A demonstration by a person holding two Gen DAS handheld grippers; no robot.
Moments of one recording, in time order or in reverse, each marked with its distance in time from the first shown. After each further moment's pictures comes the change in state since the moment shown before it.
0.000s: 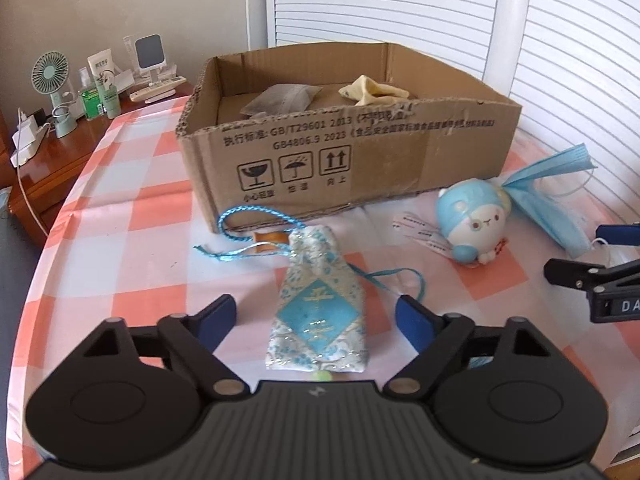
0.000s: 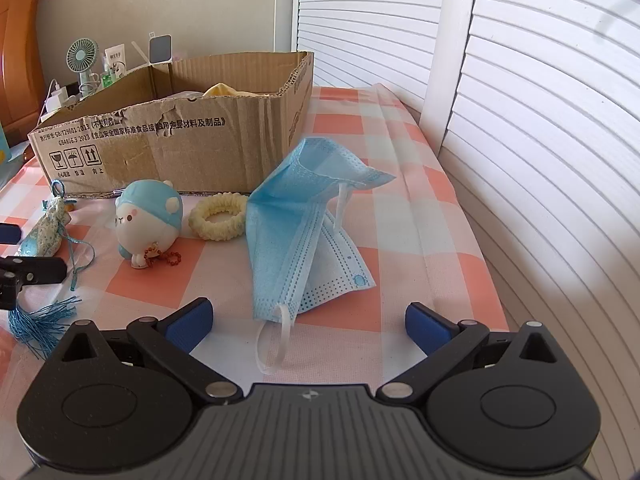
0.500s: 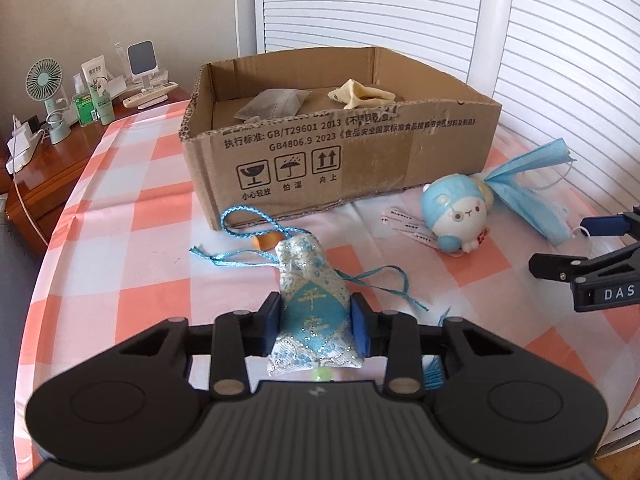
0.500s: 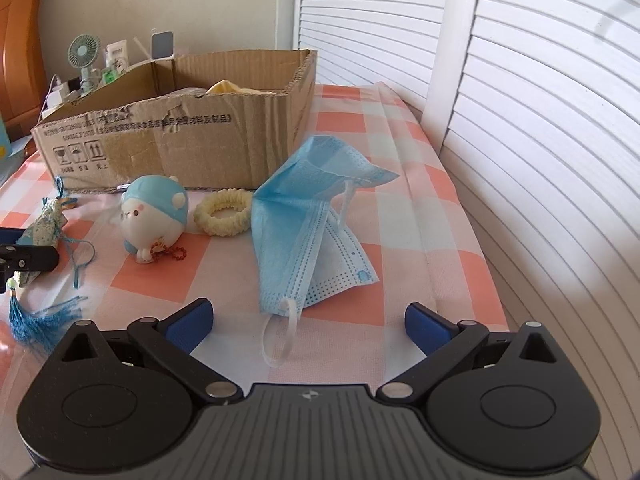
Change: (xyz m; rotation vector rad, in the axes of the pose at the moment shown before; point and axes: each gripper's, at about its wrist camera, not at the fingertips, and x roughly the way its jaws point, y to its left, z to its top) left arm -0.014 0.006 -0.006 0.024 0.000 -0.013; right arm -0.004 0.005 0.002 -0.022 0.022 0.004
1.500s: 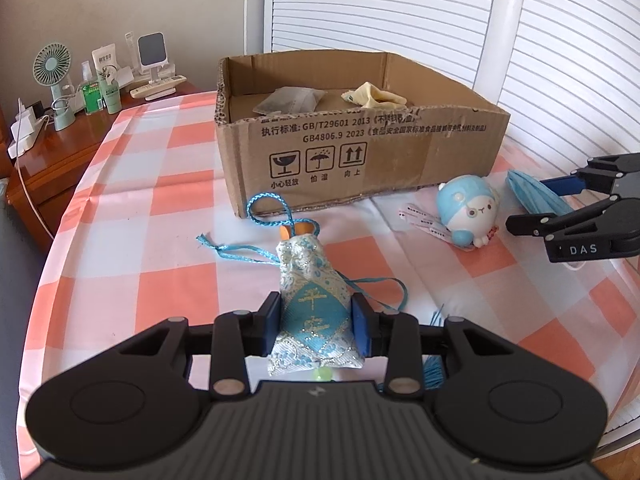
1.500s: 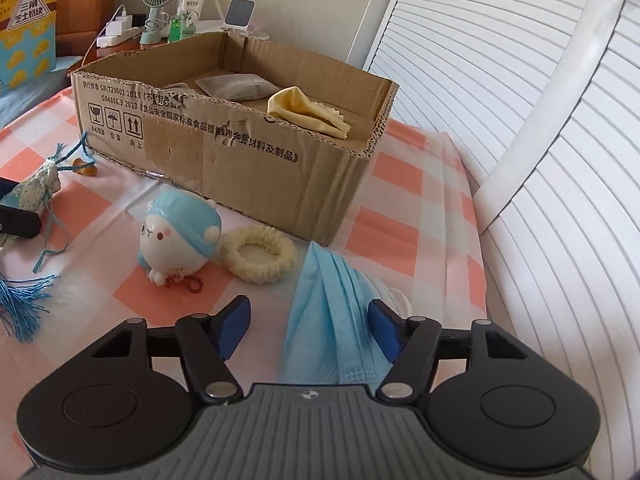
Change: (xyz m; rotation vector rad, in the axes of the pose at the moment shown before) left arm -0.005 0.020 -0.007 -0.040 -0.010 -0.035; right arm 0.020 0.028 0.039 -0.317 0.003 0.008
